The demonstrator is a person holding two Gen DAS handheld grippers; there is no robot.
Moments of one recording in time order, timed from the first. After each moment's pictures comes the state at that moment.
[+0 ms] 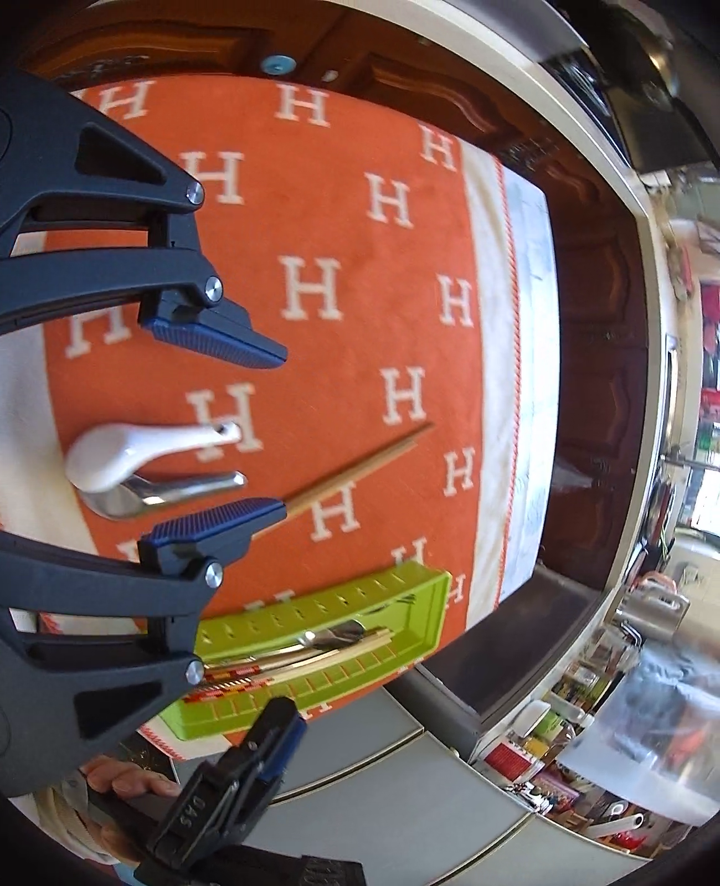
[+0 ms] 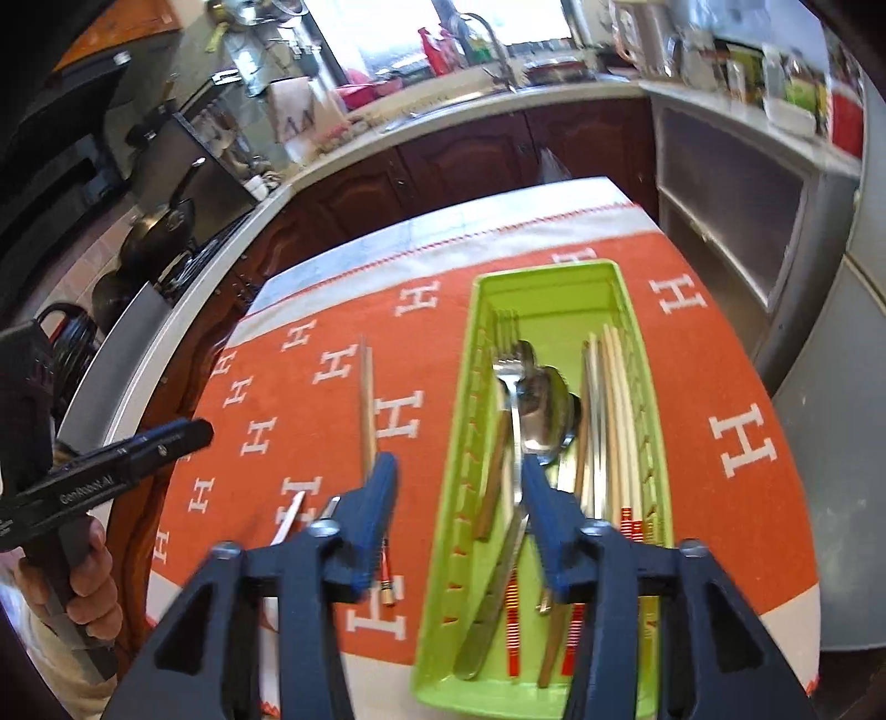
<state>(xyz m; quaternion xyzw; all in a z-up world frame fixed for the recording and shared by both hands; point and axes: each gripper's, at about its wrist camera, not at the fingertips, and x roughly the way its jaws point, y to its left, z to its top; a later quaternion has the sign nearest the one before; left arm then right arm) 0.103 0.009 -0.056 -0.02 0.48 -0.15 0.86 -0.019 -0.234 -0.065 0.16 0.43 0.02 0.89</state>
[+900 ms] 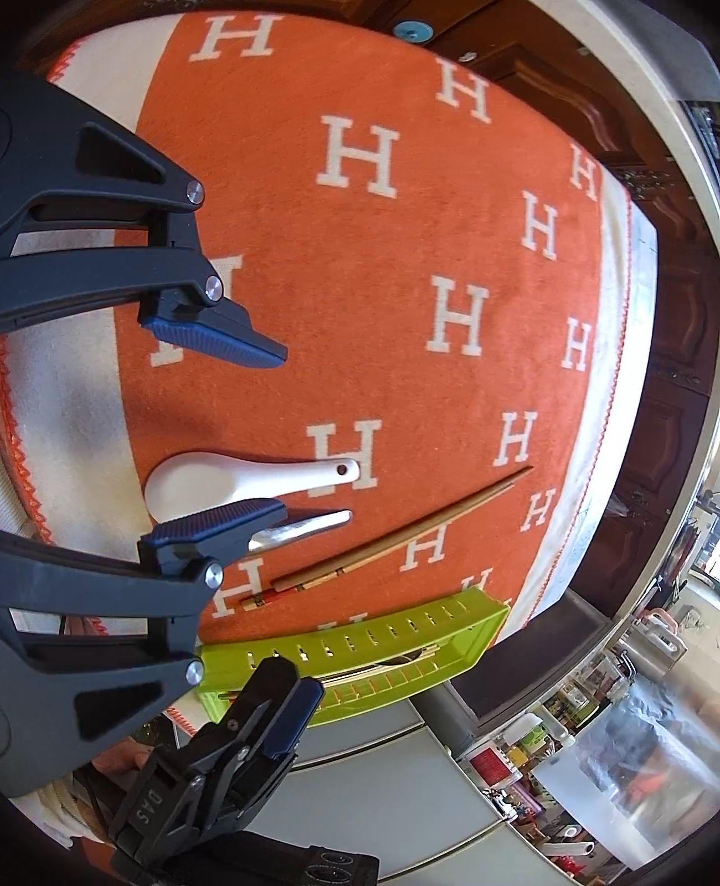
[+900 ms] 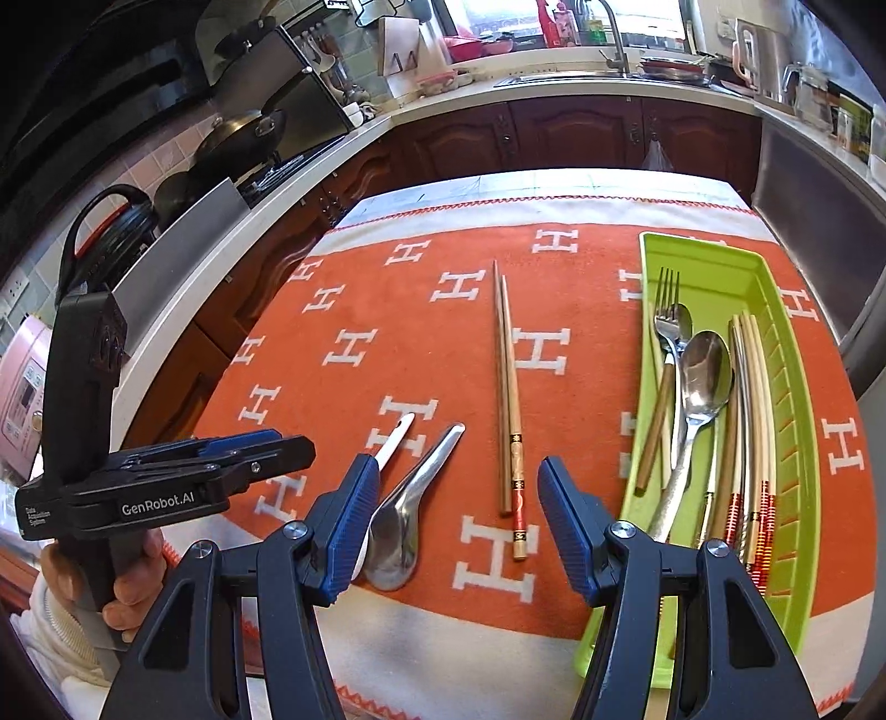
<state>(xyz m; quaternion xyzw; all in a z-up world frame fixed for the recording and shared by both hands) 0.071 0.054 -0.119 -0.11 0.54 -0.16 0.82 -0.021 -0.135 -0.088 0.10 0.47 0.12 0.87</state>
